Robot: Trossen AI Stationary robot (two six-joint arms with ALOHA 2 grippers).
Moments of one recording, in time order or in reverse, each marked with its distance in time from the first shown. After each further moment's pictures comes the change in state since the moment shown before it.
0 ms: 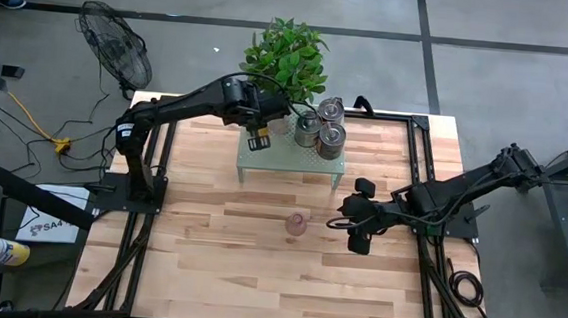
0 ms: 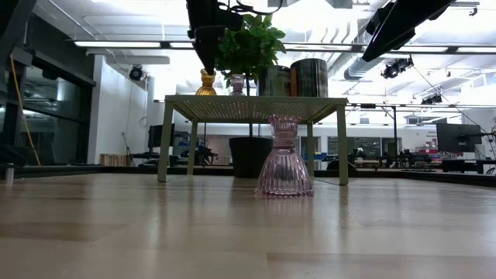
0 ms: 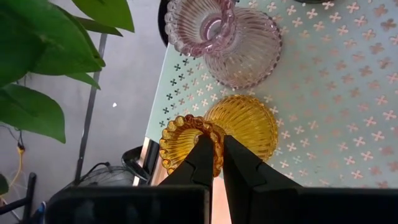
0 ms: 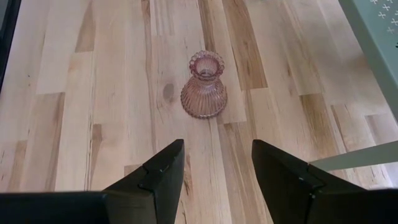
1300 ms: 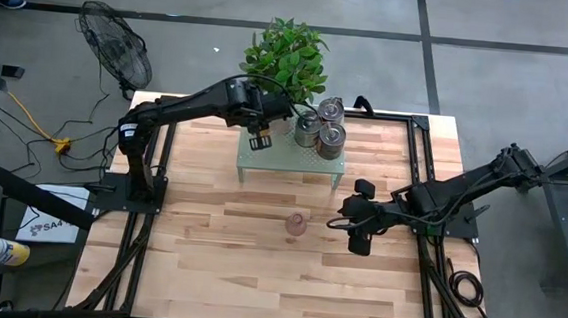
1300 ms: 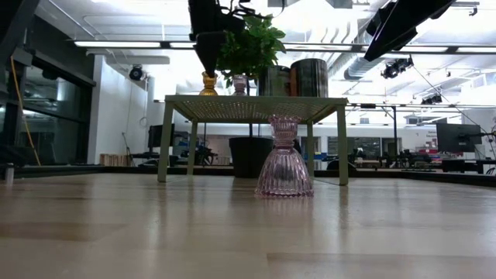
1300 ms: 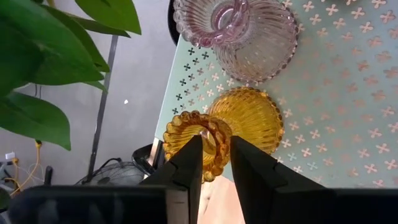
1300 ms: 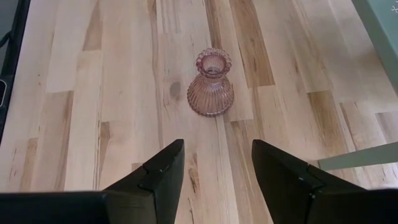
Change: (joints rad) left arm -0.002 0.021 0.000 0.003 -0.052 0.000; right arm 0.000 0.000 0.001 0.000 -0.027 0.011
